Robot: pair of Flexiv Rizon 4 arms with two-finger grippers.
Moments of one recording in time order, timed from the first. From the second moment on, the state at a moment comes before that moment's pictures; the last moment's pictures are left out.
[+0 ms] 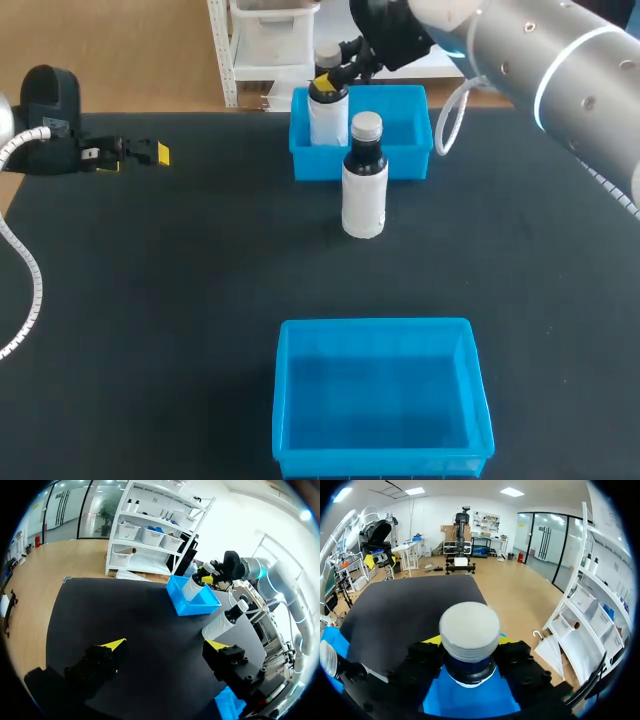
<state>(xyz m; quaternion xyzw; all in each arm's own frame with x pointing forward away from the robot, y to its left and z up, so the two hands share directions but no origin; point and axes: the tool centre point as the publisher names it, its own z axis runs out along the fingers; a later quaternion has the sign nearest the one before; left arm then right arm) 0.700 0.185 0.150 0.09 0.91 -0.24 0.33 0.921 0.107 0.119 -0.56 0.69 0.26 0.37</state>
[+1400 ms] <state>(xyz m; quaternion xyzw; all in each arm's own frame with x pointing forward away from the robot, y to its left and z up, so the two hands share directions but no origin) 0.700 0.185 0.150 0.09 0.91 -0.24 0.33 0.835 -0.067 0.175 -0.57 0.68 0.37 0.28</state>
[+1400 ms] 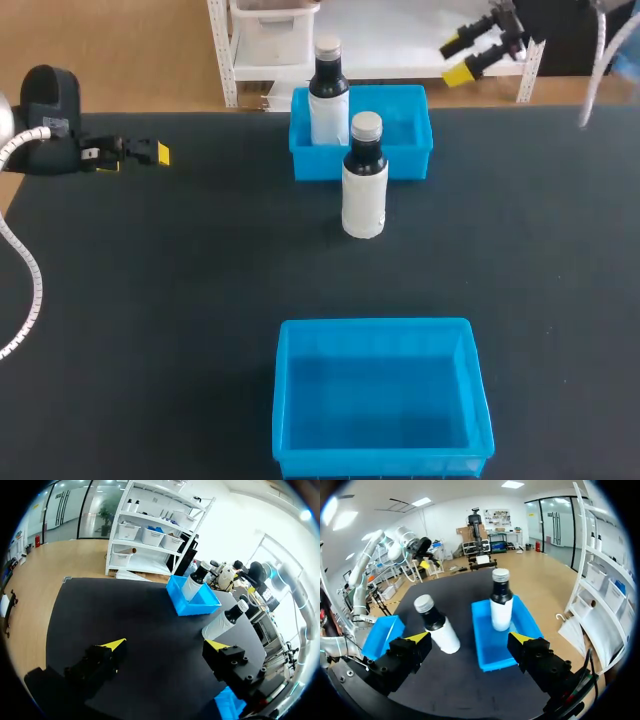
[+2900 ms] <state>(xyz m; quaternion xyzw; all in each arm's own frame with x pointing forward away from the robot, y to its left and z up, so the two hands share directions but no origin) 0.700 0.185 0.150 0.09 0.91 -0.24 0.33 0.749 0.006 0.123 -0.56 0.66 0.30 0.40</state>
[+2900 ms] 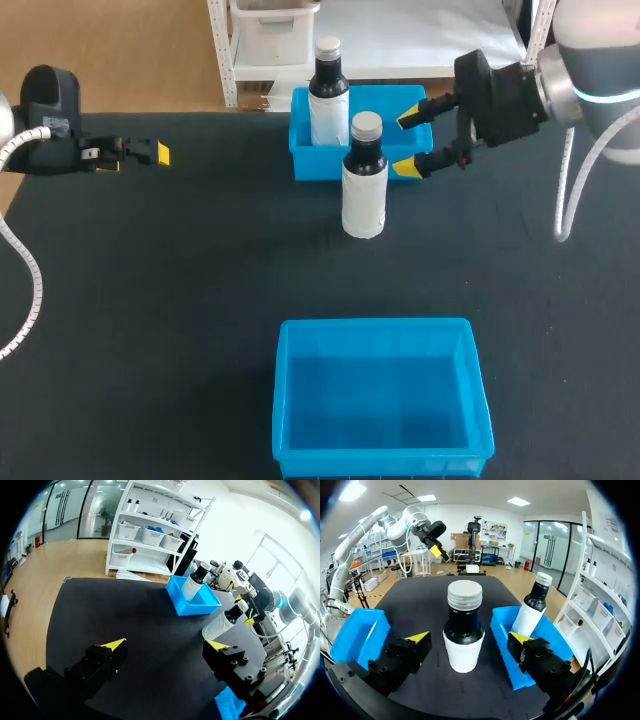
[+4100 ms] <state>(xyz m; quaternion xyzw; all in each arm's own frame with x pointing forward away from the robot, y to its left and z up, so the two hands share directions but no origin) 0.700 0.185 0.150 0.09 0.91 -0.24 0.33 0.748 0.048 0.128 -0.60 0.62 0.34 0.39</state>
